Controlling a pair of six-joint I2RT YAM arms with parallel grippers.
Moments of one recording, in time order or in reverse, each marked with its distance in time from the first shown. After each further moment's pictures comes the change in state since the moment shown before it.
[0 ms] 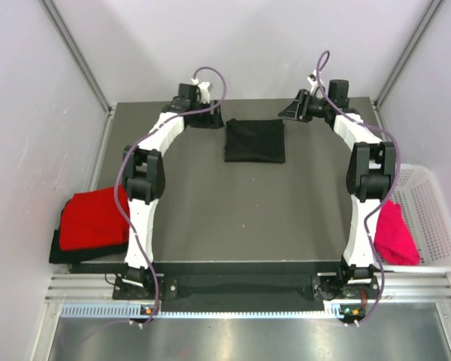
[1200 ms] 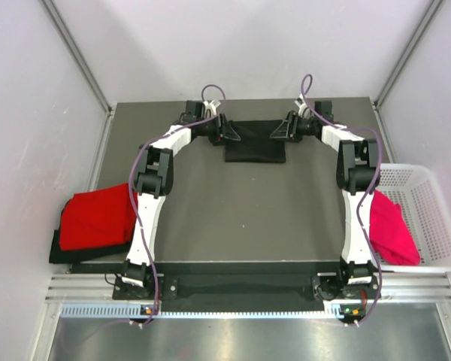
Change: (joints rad) left arm 0.024 0.237 0.024 0.228 0.572 -0.405; right arm 0.039 0.185 -0.009 0.006 -0.003 -0.008
